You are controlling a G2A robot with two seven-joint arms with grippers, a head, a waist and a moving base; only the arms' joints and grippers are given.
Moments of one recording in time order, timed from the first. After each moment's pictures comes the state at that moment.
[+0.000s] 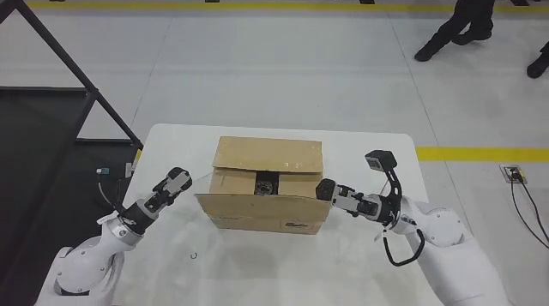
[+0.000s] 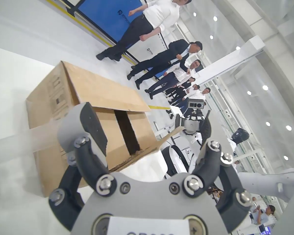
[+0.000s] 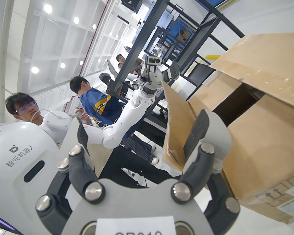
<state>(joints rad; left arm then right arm) 1.20 -1.11 -1.62 -1.58 -0.12 -0.53 -0.68 -0.88 -1.14 1.22 -1.35 0.46 -0.70 1.12</state>
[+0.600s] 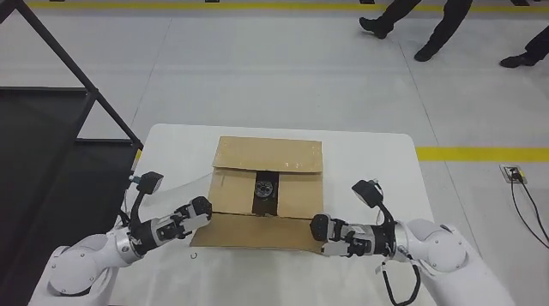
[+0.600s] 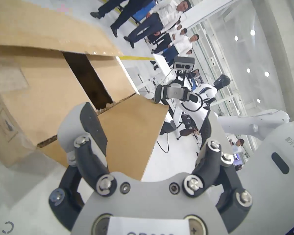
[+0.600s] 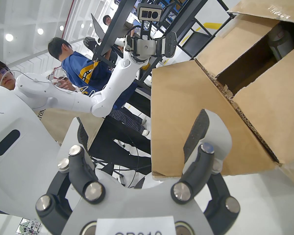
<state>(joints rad) 1.20 -1.07 -1.60 -1.61 -0.24 -0.56 -1.12 -0.97 -1.04 1.14 -1.48 0.34 -0.74 1.08</state>
